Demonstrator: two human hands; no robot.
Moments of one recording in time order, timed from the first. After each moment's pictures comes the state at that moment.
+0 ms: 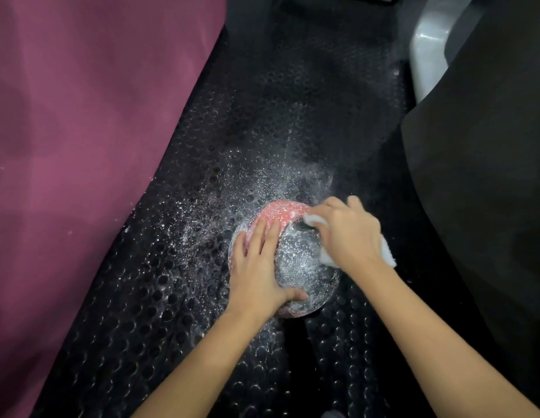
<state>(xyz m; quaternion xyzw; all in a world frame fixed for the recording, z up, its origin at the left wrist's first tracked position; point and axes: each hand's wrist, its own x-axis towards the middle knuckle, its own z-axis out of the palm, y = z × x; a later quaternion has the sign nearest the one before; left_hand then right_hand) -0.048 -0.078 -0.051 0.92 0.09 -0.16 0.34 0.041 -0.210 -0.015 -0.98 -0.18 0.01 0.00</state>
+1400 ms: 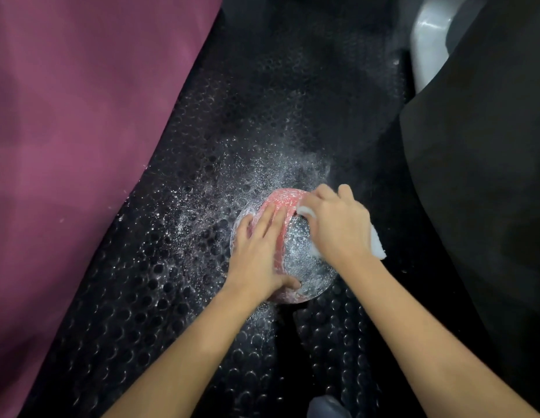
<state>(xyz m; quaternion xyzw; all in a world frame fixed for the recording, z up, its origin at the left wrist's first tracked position) -0.038 -0.074 -0.045 0.93 0.04 -0.18 0.33 0.029 -0.202 -0.011 -0.98 -0.18 -0.02 -0.01</state>
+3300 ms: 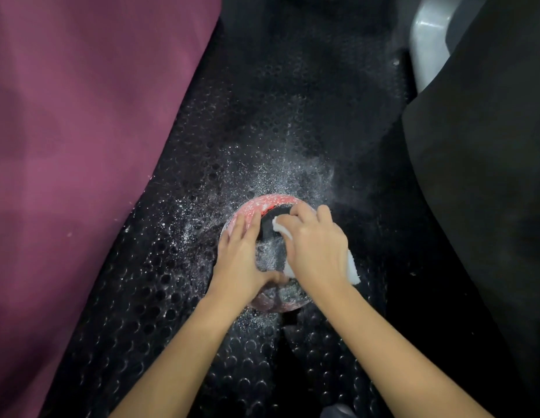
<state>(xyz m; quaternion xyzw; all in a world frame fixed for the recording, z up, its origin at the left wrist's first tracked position) -0.035 -0.045 -0.048 0.91 0.11 -0.16 0.36 0.002 -0.167 -0.029 -0.98 -0.18 -0.09 0.07</state>
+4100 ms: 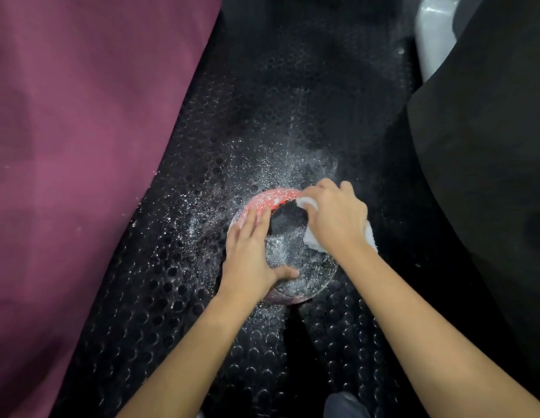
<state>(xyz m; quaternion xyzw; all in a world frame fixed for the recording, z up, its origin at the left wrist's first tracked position) -0.044 -0.057 -0.044 0.91 0.11 -0.16 0.36 0.040 -0.181 -0.013 -0.99 -0.09 0.05 0.04</state>
